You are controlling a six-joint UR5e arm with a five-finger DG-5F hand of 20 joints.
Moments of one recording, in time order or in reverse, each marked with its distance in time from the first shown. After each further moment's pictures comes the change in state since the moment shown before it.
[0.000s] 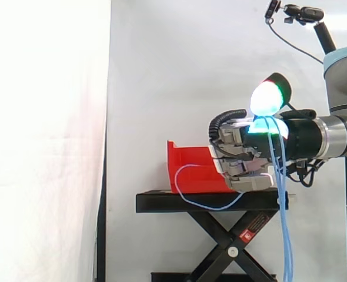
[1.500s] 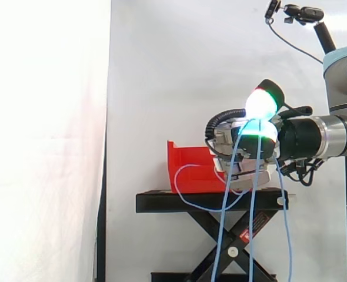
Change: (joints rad) arm -0.005 0.001 0.001 0.000 -0.001 0.001
